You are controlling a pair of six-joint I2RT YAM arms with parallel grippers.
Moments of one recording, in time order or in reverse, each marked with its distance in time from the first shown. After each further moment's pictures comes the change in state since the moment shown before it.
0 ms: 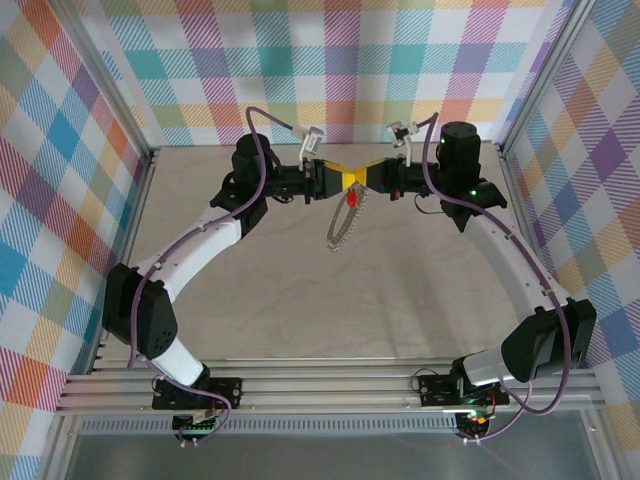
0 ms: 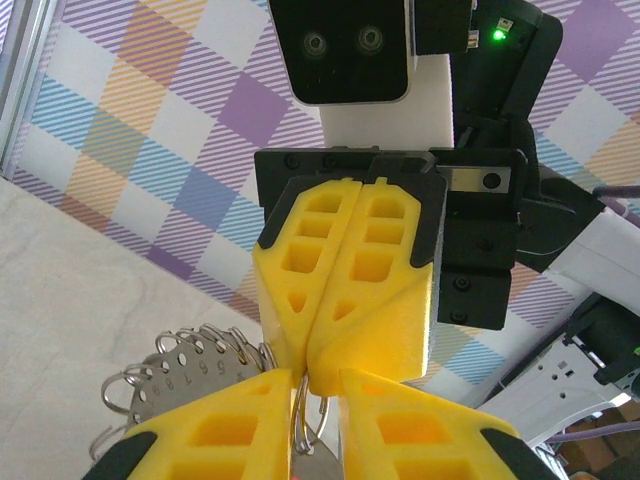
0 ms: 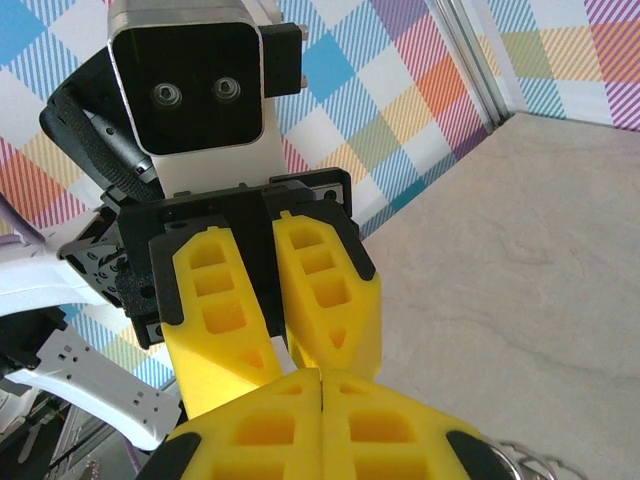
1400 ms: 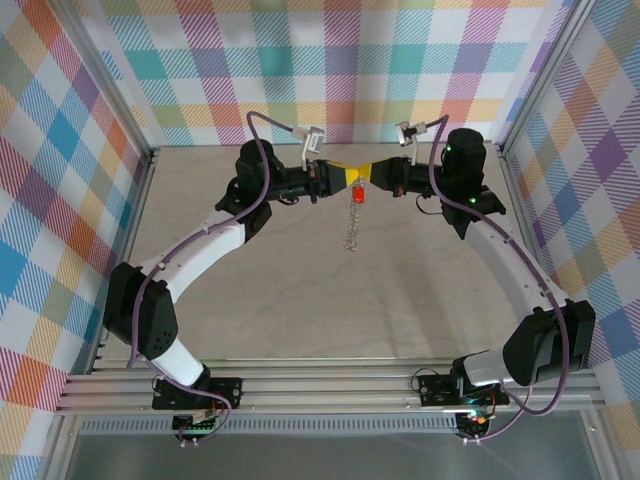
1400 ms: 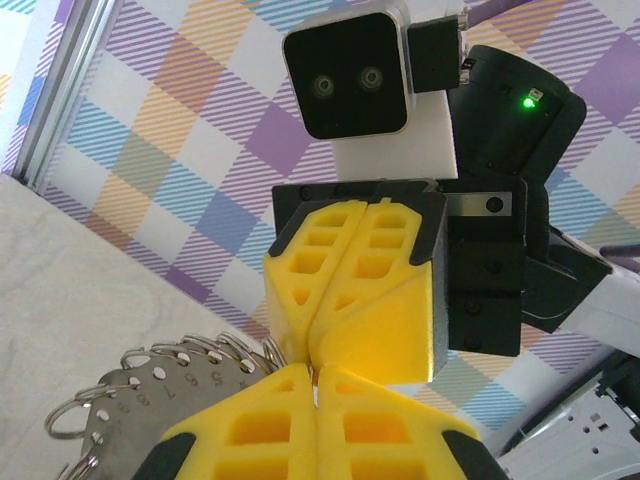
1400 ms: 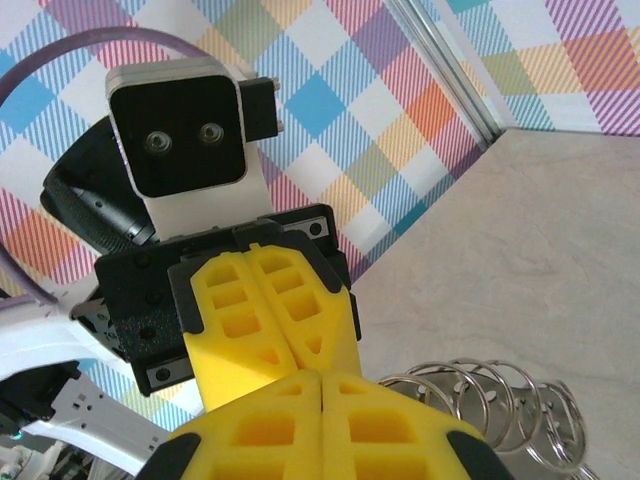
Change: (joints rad) left arm -0.031 0.000 -0.040 0.085 -0.120 -0.063; right arm -0.022 -0.023 -0.103 0.218 0.023 0.213
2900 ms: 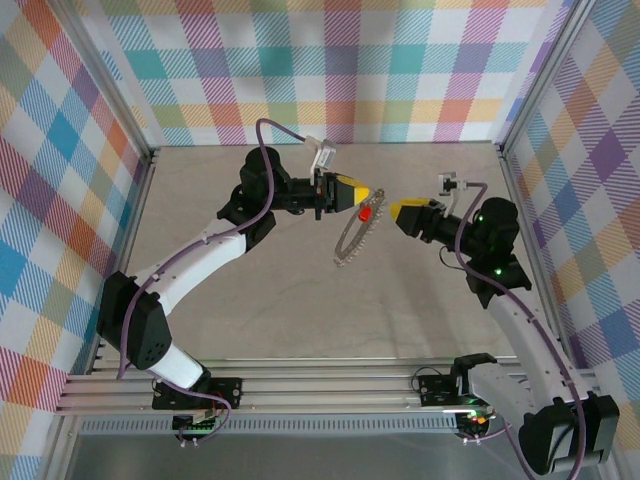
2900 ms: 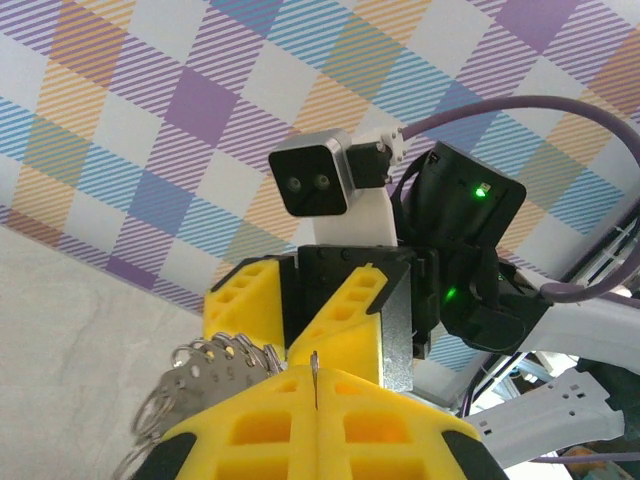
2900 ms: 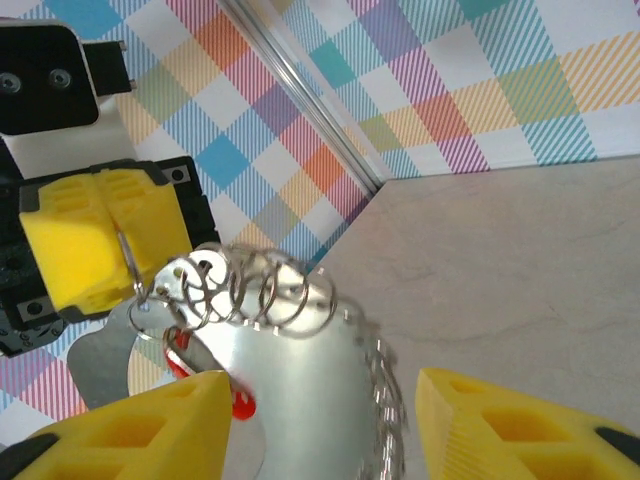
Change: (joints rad) left arm -0.056 -0.058 -0.020 -0.037 0.070 0.087; right arm -0.102 -0.475 -0.508 0.117 0.222 0.022
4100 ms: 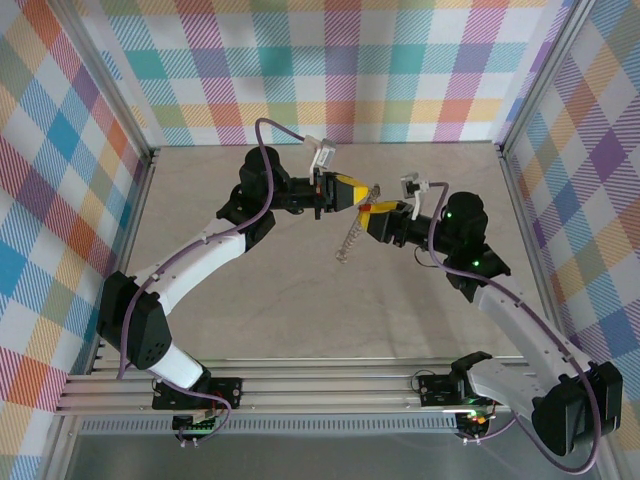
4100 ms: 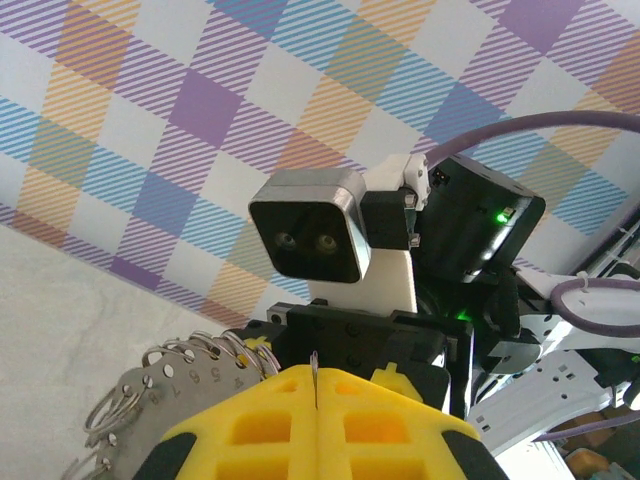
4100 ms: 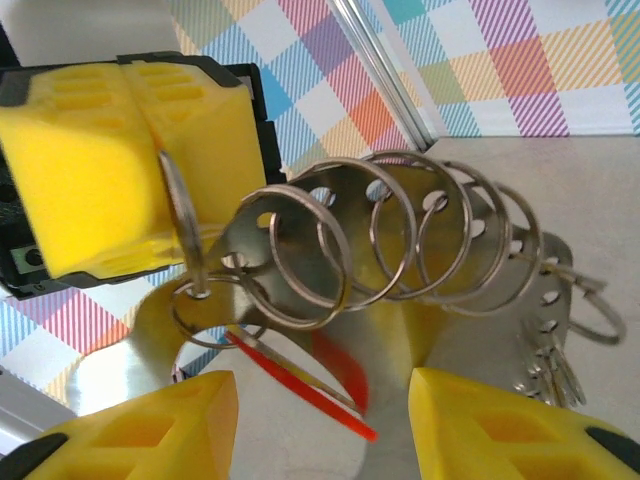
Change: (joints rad) left arm 0.003 0.000 0.001 0.000 -0.002 0.000; right arm 0.221 0.119 0.061 0.006 0.072 -0.088
